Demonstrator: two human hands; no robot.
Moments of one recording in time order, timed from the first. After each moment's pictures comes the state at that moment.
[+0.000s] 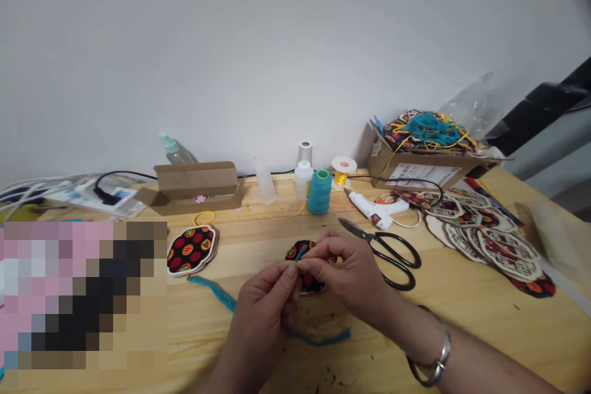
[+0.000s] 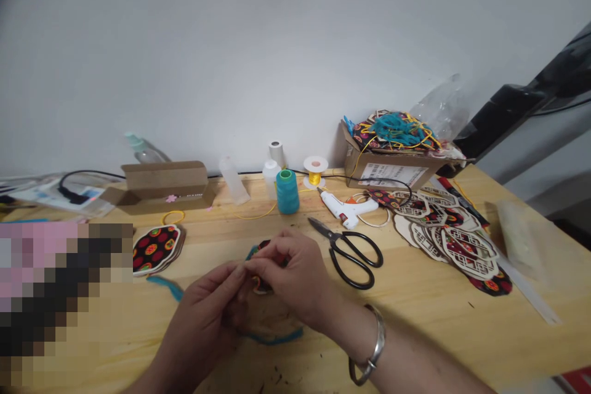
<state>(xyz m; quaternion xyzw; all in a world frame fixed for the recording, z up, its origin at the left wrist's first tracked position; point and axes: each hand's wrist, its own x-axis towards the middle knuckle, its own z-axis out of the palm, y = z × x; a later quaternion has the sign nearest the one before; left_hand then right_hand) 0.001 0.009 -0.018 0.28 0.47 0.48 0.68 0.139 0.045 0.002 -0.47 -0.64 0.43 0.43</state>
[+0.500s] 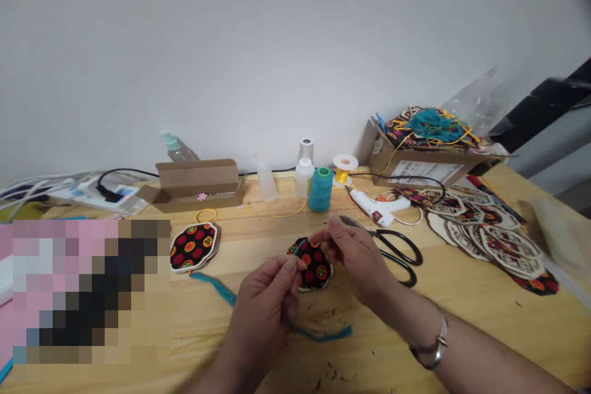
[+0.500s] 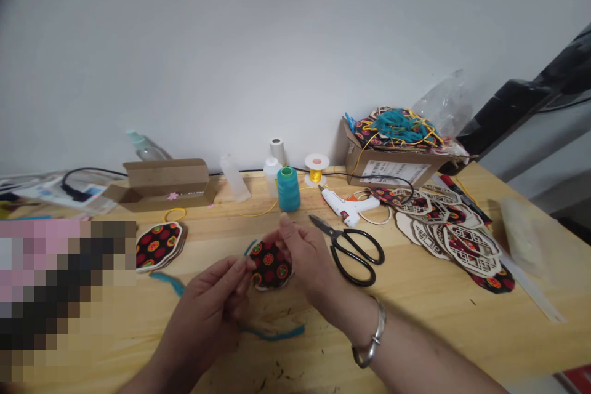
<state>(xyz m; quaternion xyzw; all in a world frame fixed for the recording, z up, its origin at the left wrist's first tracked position) 0.002 0.013 -0.017 0.26 0.48 0.50 0.68 0.140 0.057 -0.010 -0.47 -0.42 0.62 0.47</state>
